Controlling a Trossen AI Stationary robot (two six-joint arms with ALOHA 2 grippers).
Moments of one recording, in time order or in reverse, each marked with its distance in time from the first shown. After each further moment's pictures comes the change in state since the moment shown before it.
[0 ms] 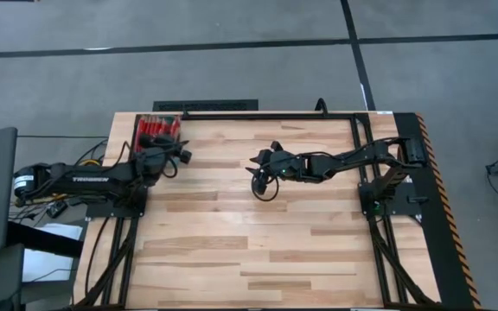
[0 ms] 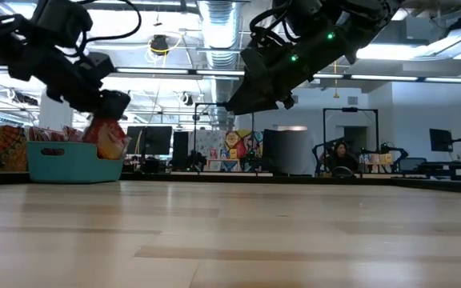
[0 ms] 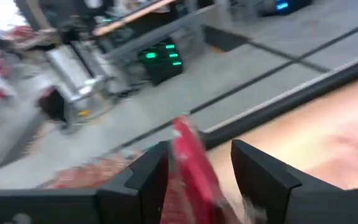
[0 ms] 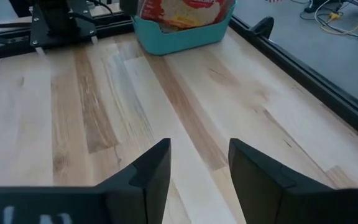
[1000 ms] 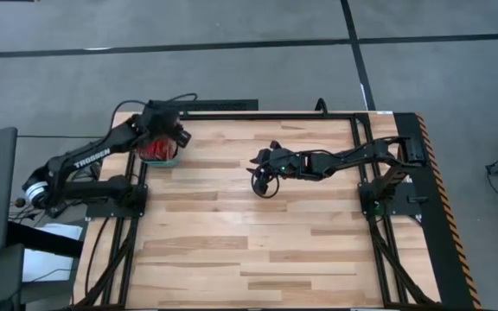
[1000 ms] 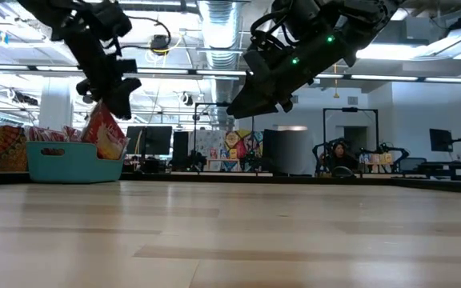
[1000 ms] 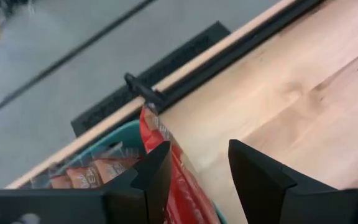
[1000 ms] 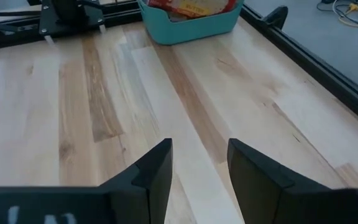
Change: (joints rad) left arm 0.479 0.184 0.520 -0.766 0.748 -0.088; right arm -0.026 0.000 0.000 -0.024 -0.078 -0.015
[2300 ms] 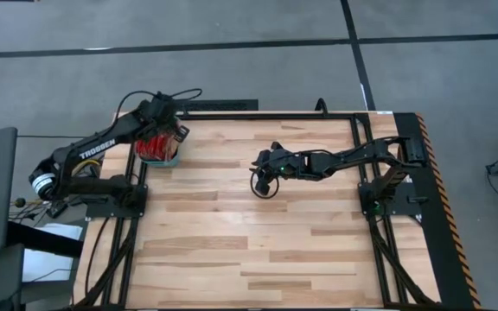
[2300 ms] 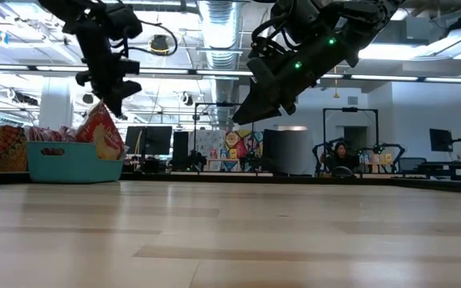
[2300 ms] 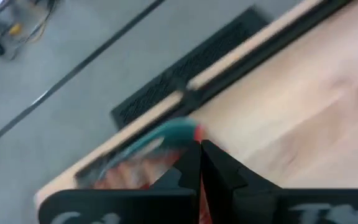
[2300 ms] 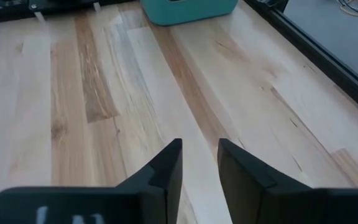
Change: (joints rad) left arm -0.001 0.086 0.134 -0.150 -0.148 0.034; right arm 0.000 0.000 0.000 -0.062 0.000 -0.011
